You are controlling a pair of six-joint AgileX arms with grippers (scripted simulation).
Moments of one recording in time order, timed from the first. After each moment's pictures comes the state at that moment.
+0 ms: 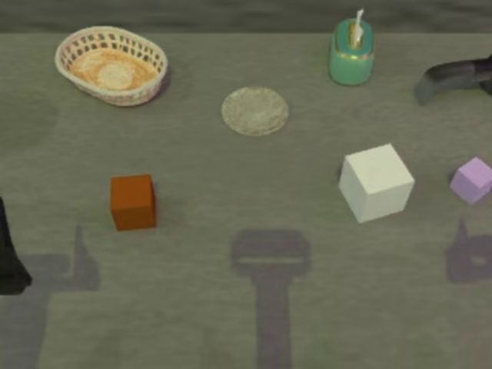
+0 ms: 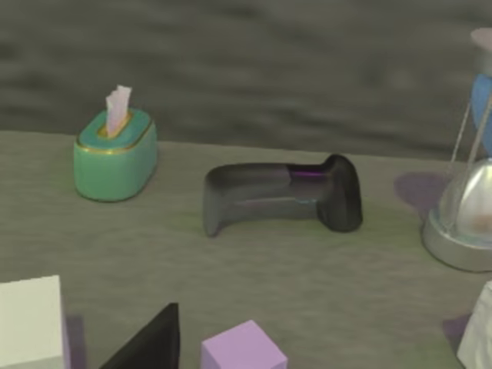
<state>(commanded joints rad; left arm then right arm) 0.00 0.00 0.00 0.00 0.00 0.00 0.01 0.22 0.21 -0.14 0.00 -0.07</state>
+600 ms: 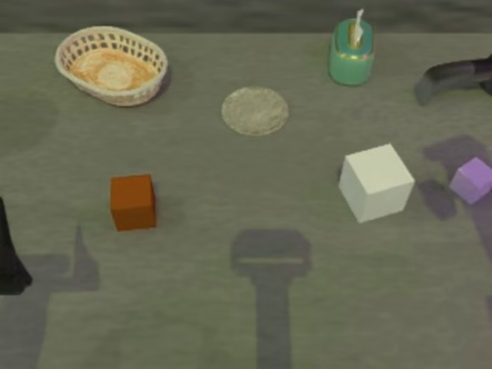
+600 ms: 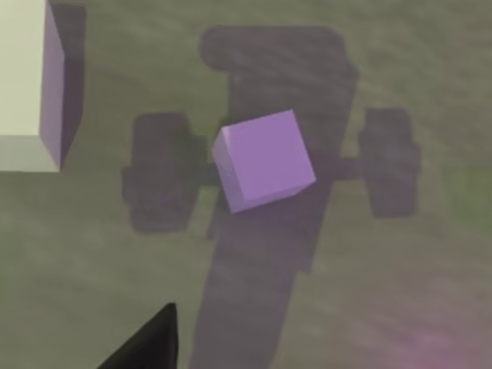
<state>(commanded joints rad) 0.00 0.00 0.00 0.00 0.00 0.00 0.03 1.27 1.02 -0.69 0.00 -0.32</state>
